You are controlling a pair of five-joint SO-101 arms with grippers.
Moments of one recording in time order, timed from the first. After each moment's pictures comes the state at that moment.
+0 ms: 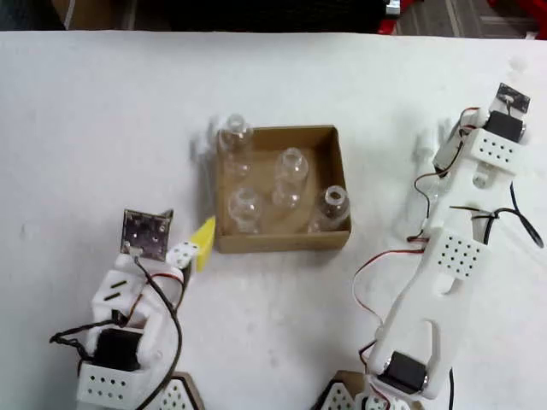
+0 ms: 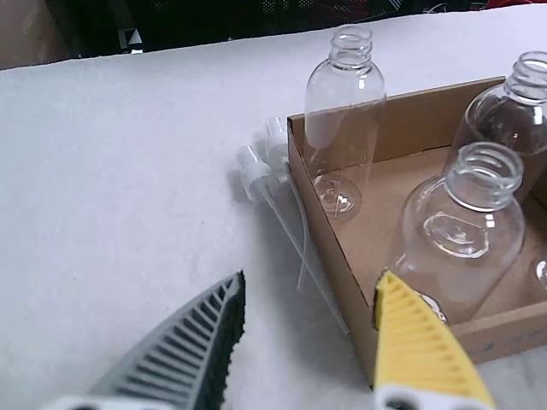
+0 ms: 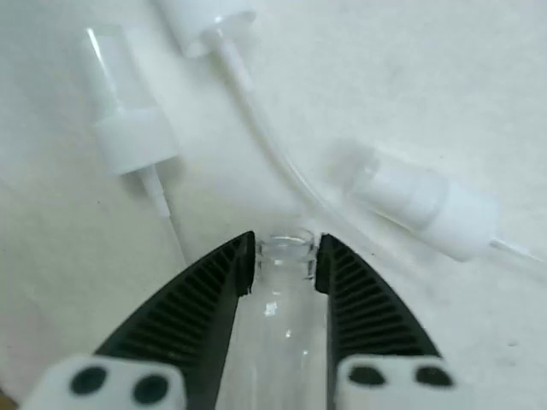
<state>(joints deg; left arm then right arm) 2.5 -104.0 96.9 43.2 -0.7 22.4 67.1 -78.9 96.9 -5.8</state>
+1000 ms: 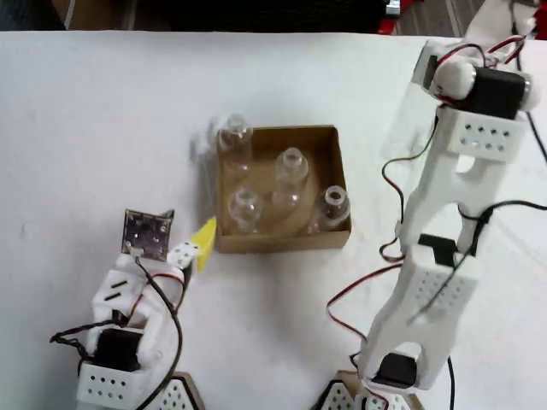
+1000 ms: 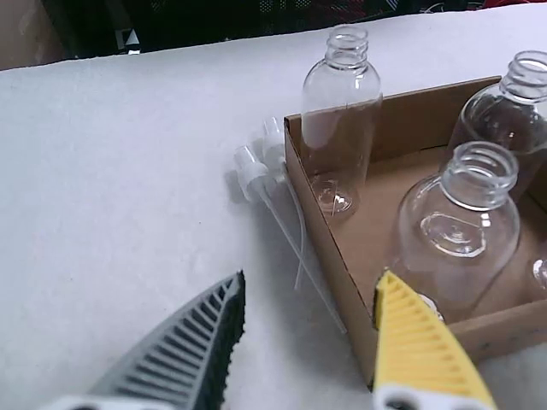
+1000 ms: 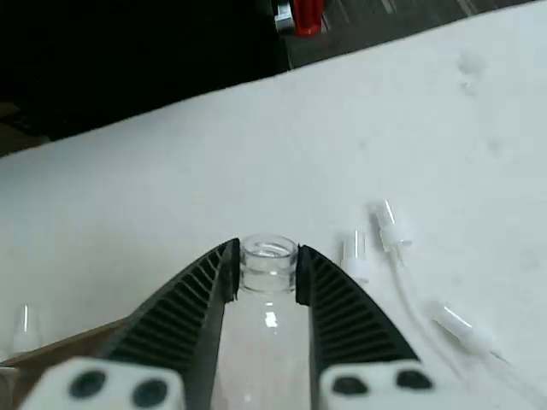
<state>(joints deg) 2.9 -104.0 96.9 43.2 -0.7 8.7 28.2 -78.4 97.7 -5.8</state>
